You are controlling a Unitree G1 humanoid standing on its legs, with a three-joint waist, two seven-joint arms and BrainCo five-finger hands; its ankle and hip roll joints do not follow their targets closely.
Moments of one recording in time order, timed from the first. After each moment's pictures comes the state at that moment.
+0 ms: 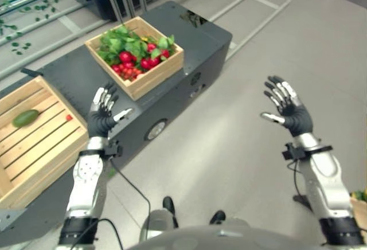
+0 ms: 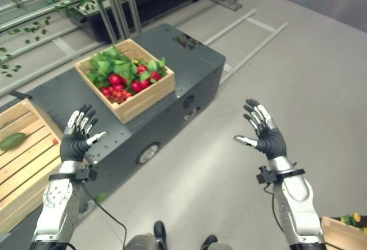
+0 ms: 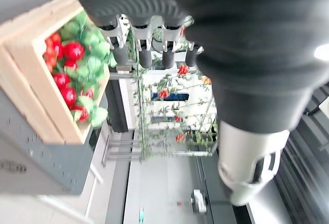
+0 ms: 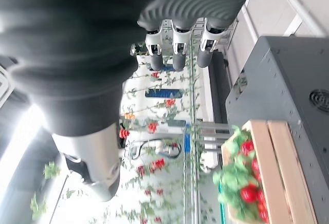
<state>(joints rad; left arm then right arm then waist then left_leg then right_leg) 0.08 0.37 0.06 -0.05 -0.39 -0.27 0.02 0.14 -0.41 -0.07 -0.19 0.38 -0.21 0.18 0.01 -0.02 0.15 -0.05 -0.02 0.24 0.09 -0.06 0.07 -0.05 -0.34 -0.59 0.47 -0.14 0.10</state>
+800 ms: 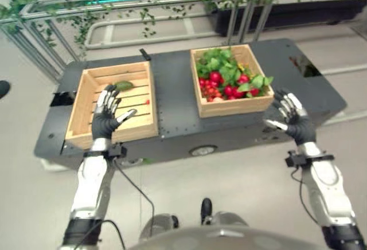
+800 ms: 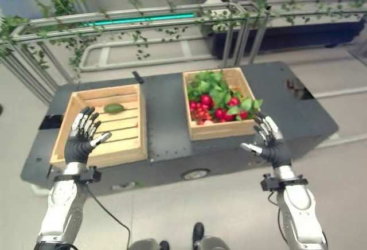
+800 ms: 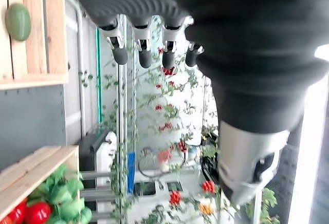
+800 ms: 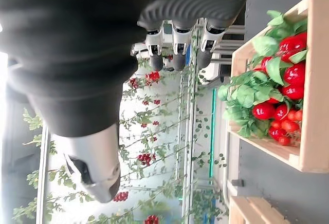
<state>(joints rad) 0.09 0.35 0.06 -0.04 -0.39 -0.27 0.04 0.16 -0.42 -0.11 -0.11 0.37 -0.22 0.11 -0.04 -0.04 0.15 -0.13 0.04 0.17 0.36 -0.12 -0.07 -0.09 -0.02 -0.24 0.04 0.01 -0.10</state>
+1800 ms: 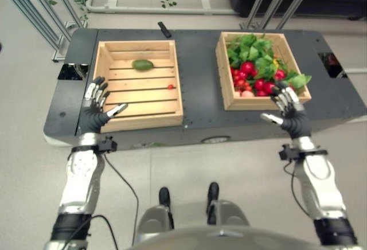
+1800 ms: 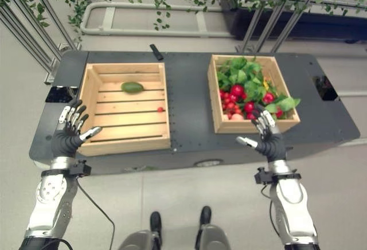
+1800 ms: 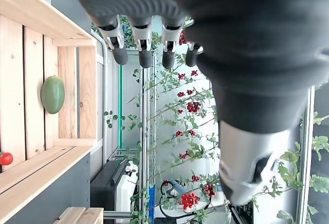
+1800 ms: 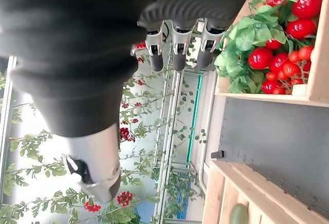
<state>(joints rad) 0.07 0.42 0.09 -0.03 -0.38 -0.28 0.07 0.12 -0.37 -0.07 -0.08 0.33 -0.23 0.08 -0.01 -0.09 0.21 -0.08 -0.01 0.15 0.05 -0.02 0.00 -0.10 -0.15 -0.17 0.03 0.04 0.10</state>
